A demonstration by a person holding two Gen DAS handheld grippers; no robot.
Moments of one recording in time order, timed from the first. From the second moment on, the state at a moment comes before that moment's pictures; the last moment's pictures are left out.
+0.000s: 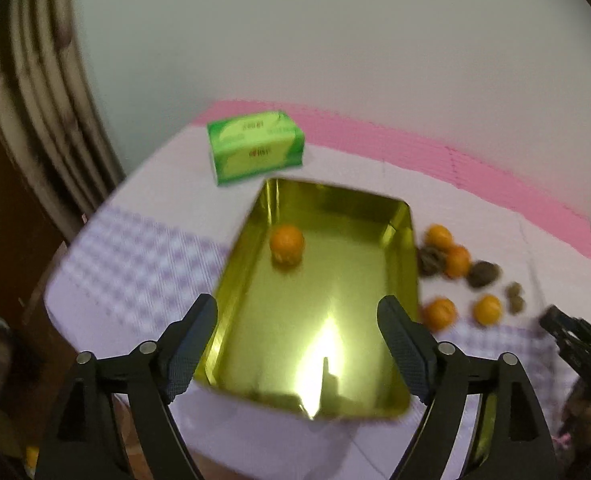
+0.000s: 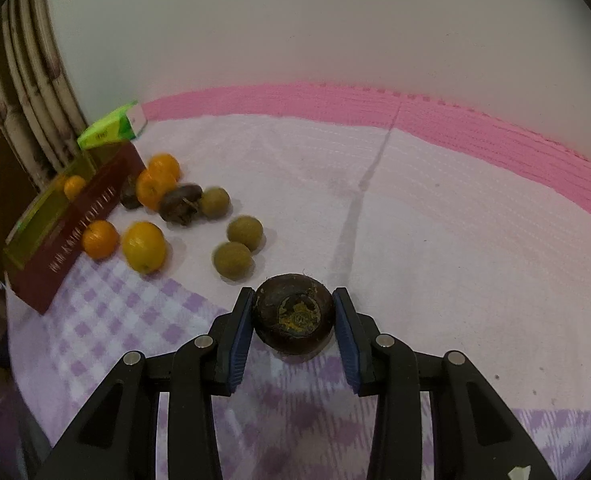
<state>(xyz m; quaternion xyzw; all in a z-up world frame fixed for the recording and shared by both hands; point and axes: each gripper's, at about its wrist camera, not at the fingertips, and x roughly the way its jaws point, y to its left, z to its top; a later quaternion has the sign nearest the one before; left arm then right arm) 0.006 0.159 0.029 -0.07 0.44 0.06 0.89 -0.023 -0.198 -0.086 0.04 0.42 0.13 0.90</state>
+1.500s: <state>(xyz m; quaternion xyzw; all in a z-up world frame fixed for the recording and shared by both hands) -0.041 0.176 0.019 -0.06 0.42 0.13 0.89 0.069 0.010 -0.010 0.03 0.36 0.31 0.88</state>
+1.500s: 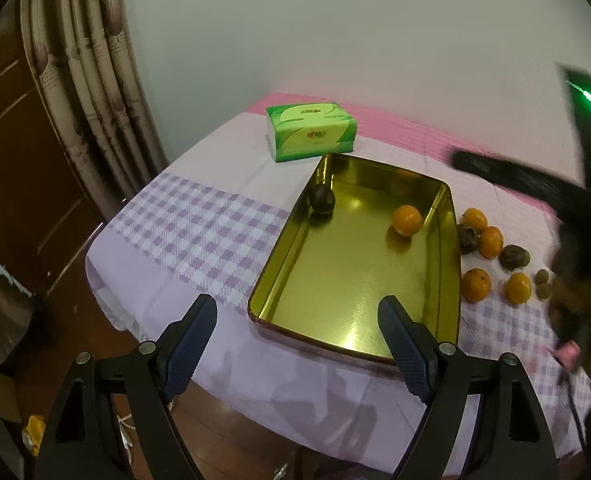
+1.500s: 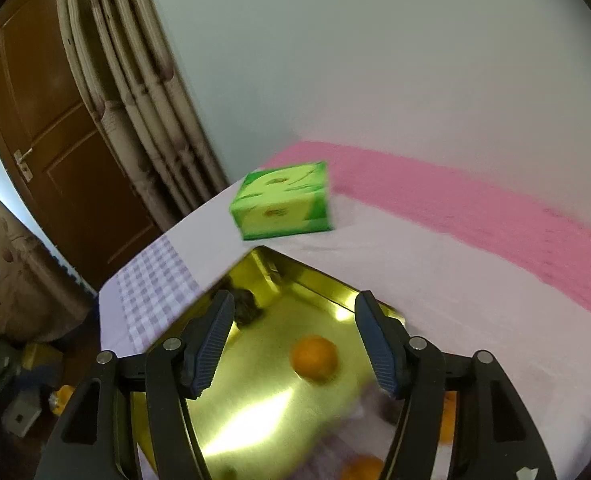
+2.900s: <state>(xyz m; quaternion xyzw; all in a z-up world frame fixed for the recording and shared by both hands) -0.045 0.091 0.027 0.02 0.42 -0.06 0.91 -0.025 -0.243 -0.090 0.00 0.41 0.06 0.91</state>
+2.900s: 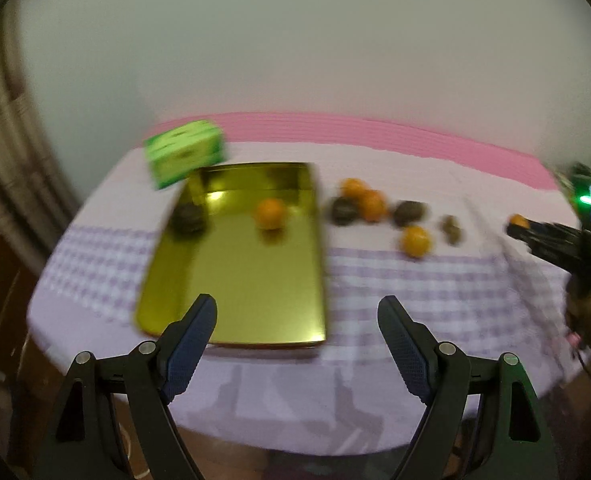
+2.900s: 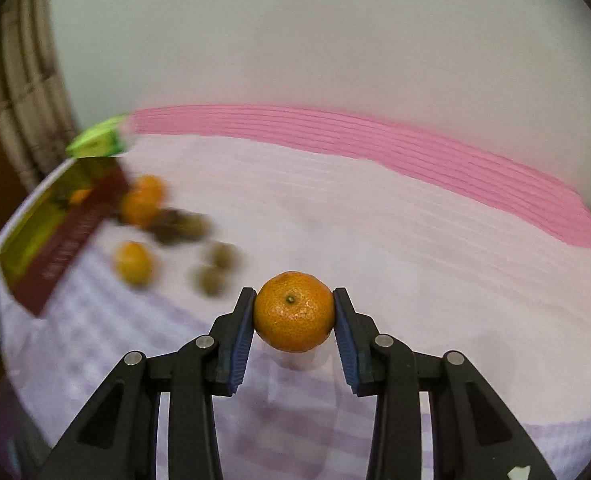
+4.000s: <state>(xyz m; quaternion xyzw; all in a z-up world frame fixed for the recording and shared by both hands) 0.113 -0.044 -0.080 -0.01 0.54 -0.13 0.83 -0.012 -0.299 -0.124 0.10 0.42 0.04 0.90</state>
